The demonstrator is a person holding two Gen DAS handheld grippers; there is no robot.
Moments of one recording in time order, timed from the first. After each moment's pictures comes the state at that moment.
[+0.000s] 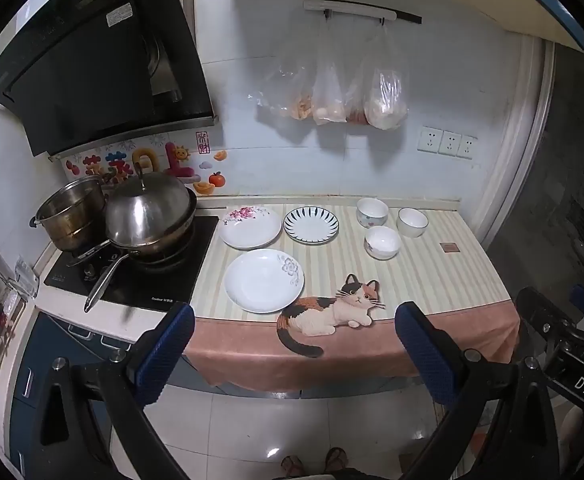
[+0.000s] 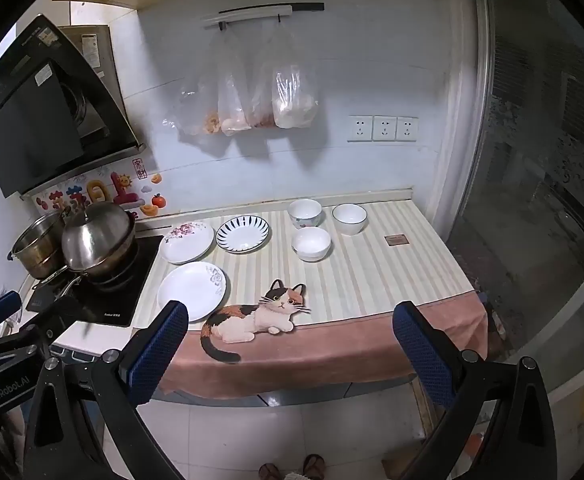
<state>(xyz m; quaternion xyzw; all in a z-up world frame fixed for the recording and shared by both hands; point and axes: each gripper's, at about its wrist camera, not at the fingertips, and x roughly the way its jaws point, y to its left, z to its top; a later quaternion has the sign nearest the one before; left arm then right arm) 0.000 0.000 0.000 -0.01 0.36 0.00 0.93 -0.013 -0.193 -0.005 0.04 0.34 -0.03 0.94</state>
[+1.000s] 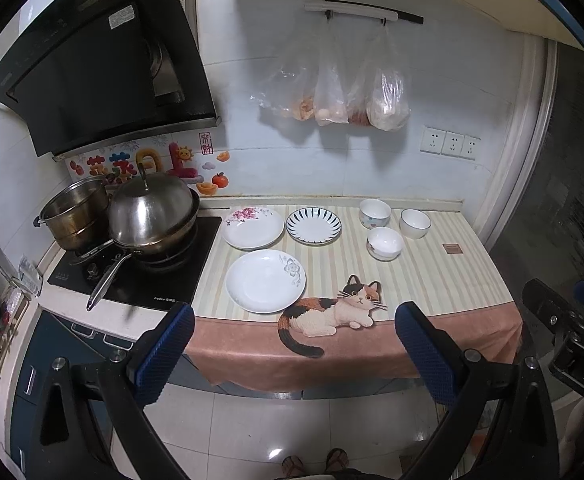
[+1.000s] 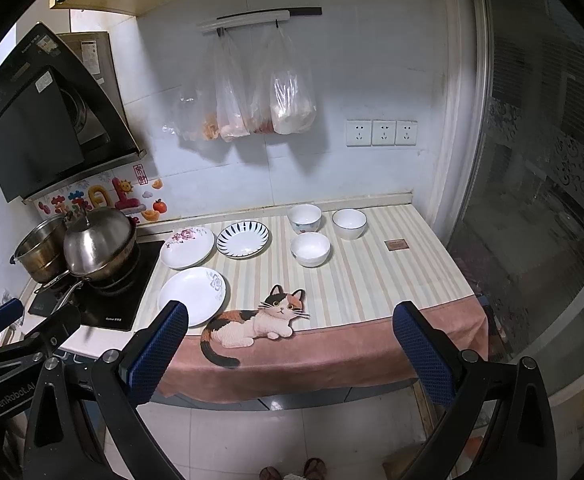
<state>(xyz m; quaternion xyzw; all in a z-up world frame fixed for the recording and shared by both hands) -0.004 0.005 0.002 -0.01 0.36 0.01 0.93 -0.011 -0.197 0.005 0.04 0.33 -0.03 0.94</state>
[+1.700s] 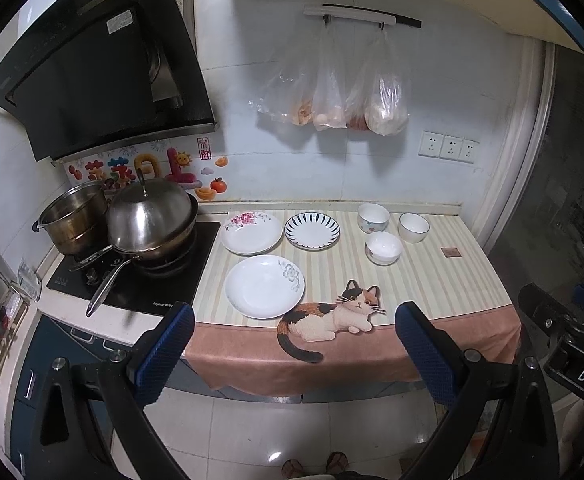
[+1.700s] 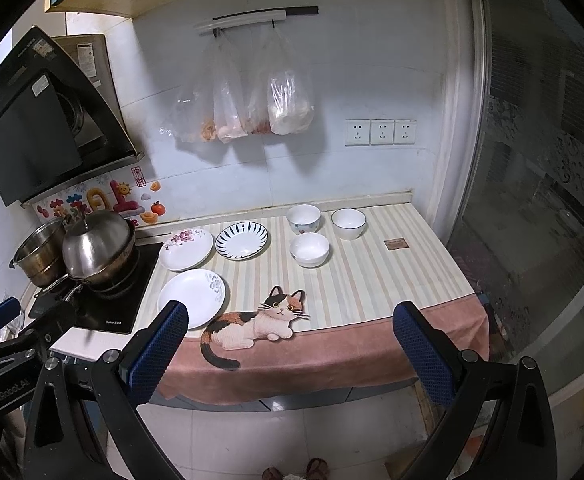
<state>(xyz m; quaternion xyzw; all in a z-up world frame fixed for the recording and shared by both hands) 0.006 0.006 0.011 0.00 0.36 0.01 0.93 -0.003 -0.197 0.004 0.05 0.33 -0.03 0.94</state>
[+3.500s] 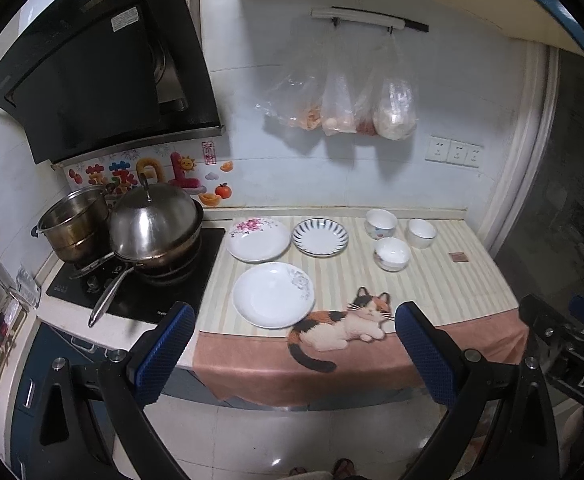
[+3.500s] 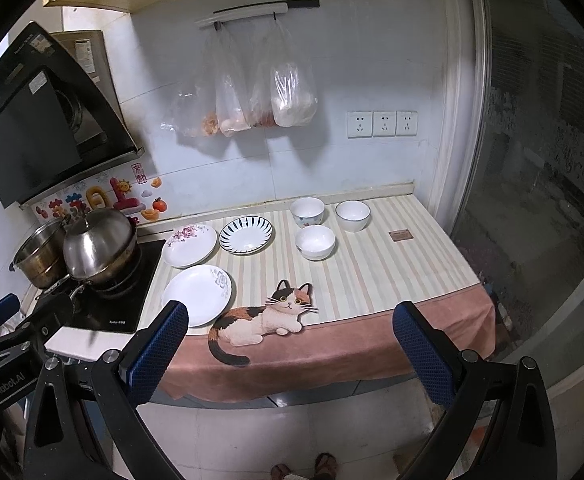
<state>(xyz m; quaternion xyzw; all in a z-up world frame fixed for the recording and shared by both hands) 0.025 0.029 0.000 0.00 0.35 0.01 0.94 -0.002 -0.183 -0.006 0.06 0.34 -0.03 0.94</state>
